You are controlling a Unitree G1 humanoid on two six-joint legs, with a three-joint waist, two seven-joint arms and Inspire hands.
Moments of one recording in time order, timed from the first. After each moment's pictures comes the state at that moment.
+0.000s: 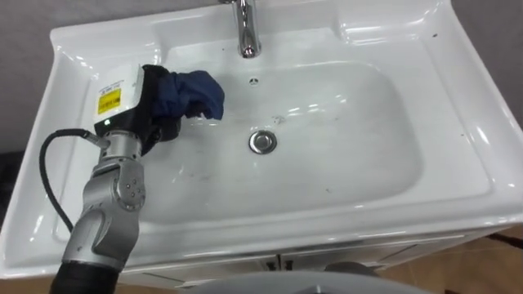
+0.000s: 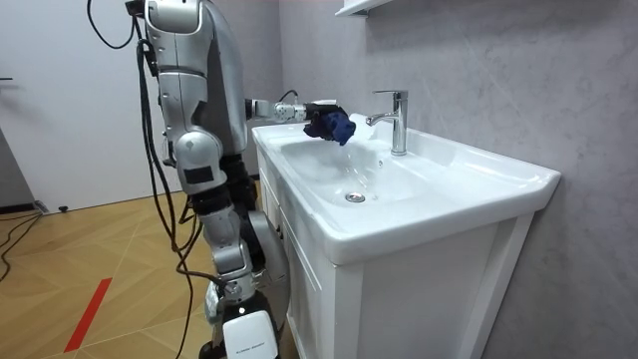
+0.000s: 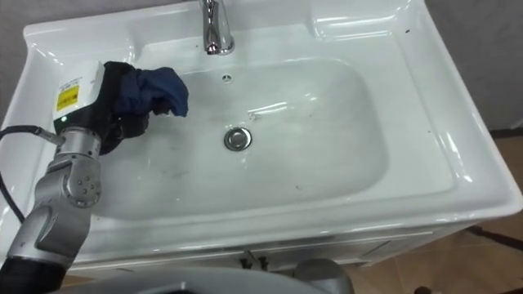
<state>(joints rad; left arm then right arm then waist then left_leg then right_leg) 0.12 0.33 -0.11 0.00 0.81 0.16 0.17 0.12 -0.27 0.02 1.28 0.03 0.04 -0.29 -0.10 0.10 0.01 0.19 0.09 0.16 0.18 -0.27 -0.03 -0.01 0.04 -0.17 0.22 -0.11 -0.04</state>
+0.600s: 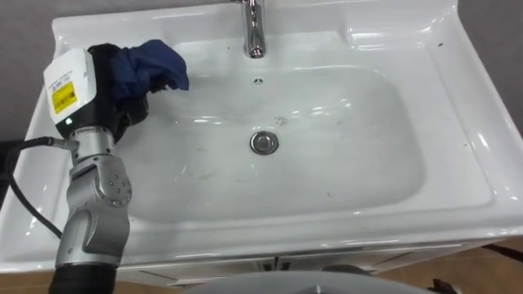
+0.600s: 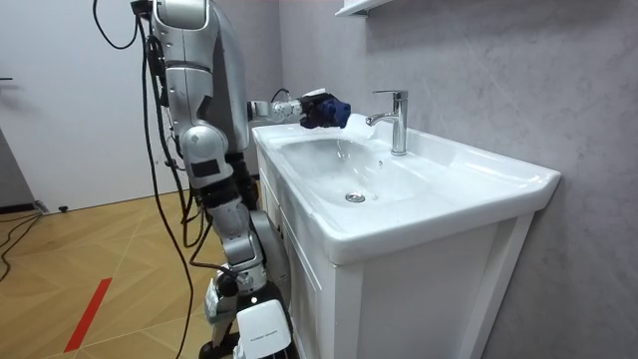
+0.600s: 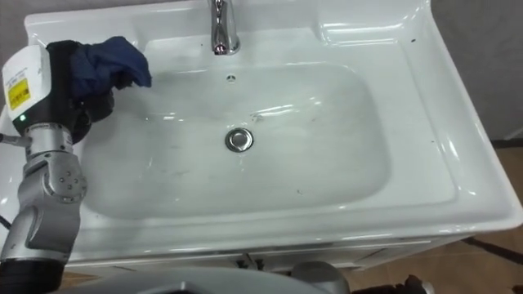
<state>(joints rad) 0.12 0.27 0.07 -0.01 0.82 0.14 0.32 0.12 -0.22 -0.05 1.24 0.04 0.04 -0.26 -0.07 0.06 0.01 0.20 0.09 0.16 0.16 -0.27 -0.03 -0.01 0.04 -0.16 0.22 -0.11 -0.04</state>
